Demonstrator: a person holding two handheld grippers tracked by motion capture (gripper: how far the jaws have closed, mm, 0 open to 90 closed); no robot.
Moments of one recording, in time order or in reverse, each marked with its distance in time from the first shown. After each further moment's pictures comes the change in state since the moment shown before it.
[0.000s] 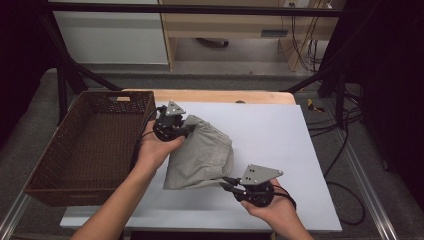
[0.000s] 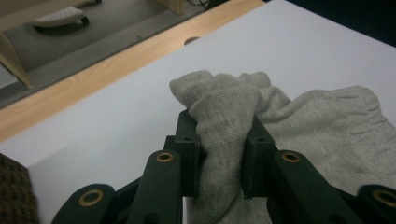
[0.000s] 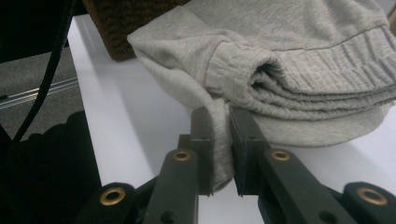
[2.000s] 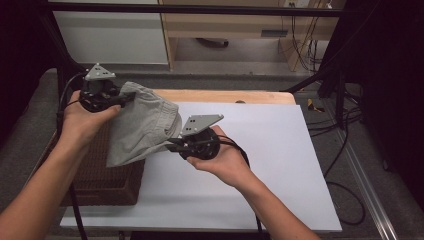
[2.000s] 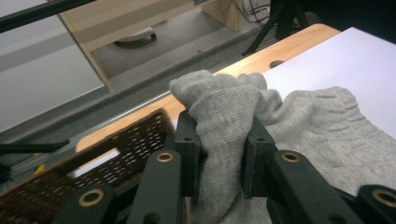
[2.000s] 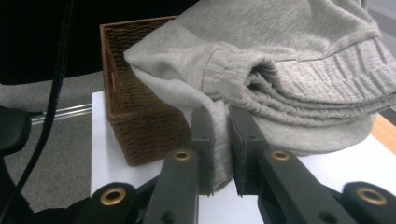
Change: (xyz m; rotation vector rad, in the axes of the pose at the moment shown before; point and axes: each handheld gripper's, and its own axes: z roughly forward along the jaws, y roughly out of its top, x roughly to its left) left arm 0.109 0.015 -0.127 -0.036 0.197 -0.018; right arm -0.001 0.150 0.079 -0.052 0.150 -0.100
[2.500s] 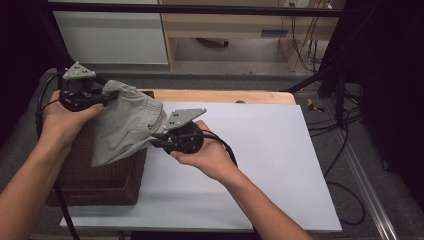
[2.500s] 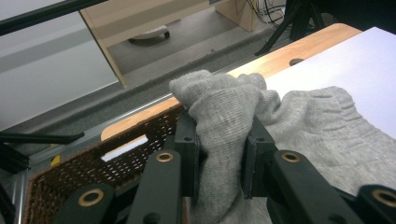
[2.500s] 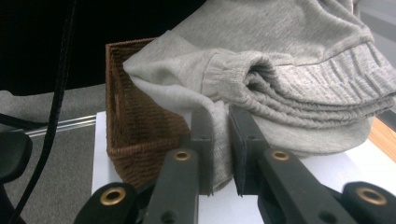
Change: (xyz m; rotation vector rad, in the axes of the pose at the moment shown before) left arm 0.027 -0.011 -0.016 0.000 0.035 -0.024; right arm 0.000 0.018 0.030 -0.045 0.038 0.005
